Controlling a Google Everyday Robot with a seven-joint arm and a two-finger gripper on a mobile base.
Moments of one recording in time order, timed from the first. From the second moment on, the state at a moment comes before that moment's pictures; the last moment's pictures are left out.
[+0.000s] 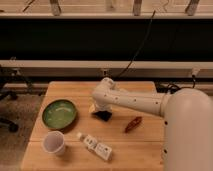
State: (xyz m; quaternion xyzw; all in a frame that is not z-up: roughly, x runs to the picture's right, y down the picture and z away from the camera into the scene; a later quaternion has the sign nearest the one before) arm -0.023 0.154 0.906 -0.16 -0.23 -0.71 0.64
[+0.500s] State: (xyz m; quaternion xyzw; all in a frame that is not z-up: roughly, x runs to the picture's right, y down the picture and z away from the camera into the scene) arm -0.026 0.156 0.918 -0.17 -0.22 -0.72 0.63
